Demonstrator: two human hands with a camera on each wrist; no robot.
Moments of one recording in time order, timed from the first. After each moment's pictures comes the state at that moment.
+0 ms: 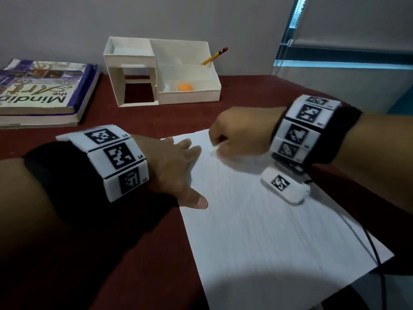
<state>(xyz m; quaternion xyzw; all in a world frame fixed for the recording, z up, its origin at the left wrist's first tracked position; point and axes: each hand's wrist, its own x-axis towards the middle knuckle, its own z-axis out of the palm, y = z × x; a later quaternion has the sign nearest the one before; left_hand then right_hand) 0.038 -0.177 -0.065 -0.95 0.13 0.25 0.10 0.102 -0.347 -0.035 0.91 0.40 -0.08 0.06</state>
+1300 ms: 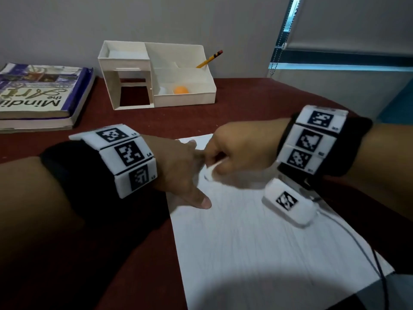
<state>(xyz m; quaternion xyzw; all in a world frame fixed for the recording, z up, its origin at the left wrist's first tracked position) 0.033 -0.197 -0.049 -0.96 0.15 0.25 0.05 0.085 -0.356 -0.037 0.89 0.42 -0.14 0.03</state>
